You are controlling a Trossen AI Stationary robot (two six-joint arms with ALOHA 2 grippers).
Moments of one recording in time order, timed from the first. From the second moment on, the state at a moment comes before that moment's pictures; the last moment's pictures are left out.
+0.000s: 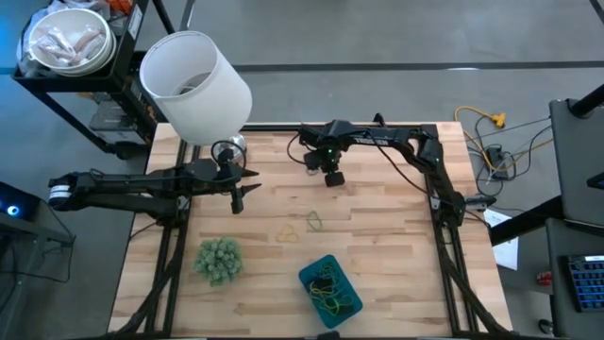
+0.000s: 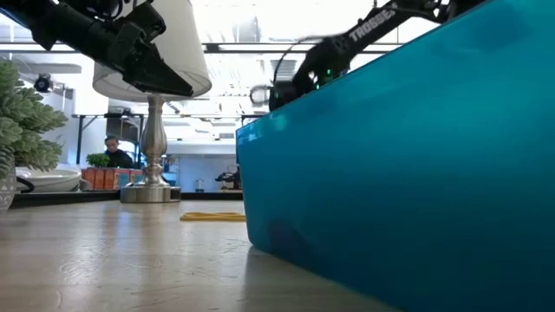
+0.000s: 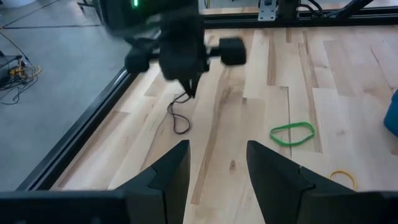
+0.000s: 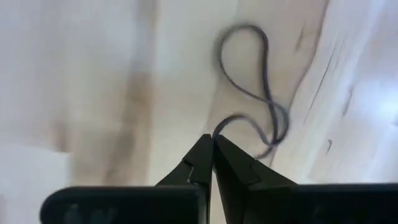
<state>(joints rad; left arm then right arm) 0.15 0.77 0.49 -0.09 -0.16 0.07 -0.41 2.19 1.74 -1.02 -0.02 -0.62</state>
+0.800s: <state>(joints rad) 0.15 0.78 0.49 -0.09 -0.16 0.06 -0.08 1.77 1.75 -1.19 -0.12 -0.34</state>
